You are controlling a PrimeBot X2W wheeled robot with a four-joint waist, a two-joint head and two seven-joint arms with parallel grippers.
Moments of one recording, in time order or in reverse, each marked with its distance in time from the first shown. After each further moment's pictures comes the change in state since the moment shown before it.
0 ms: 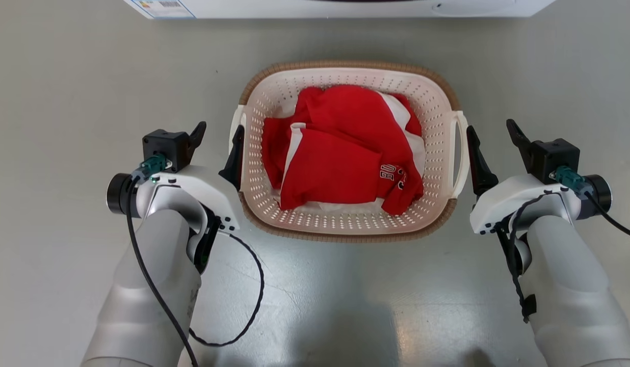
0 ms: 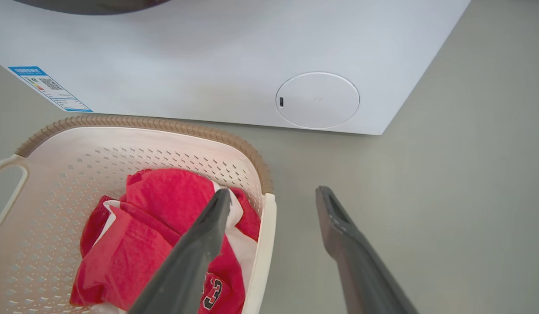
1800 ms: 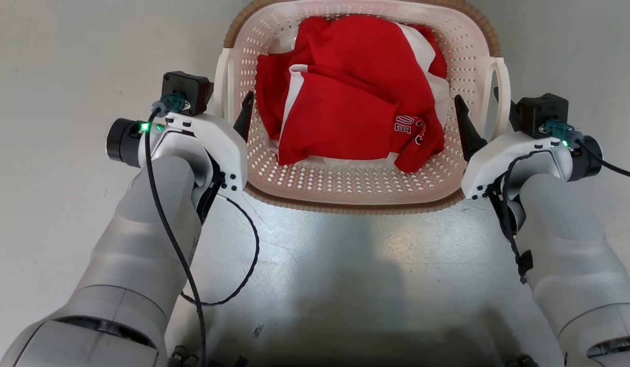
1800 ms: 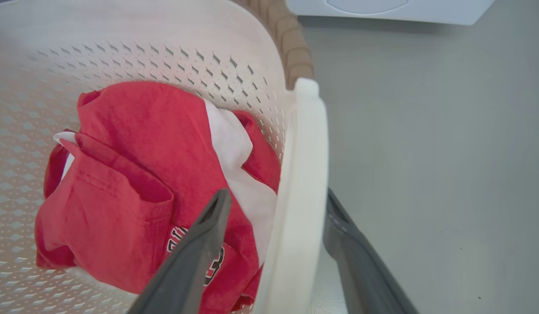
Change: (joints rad) left arm -0.311 -0.006 -0.207 0.361 -0.070 -0.006 -0.001; right arm -0.222 -0.014 0.110 0.252 0.081 0.000 0.000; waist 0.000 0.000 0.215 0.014
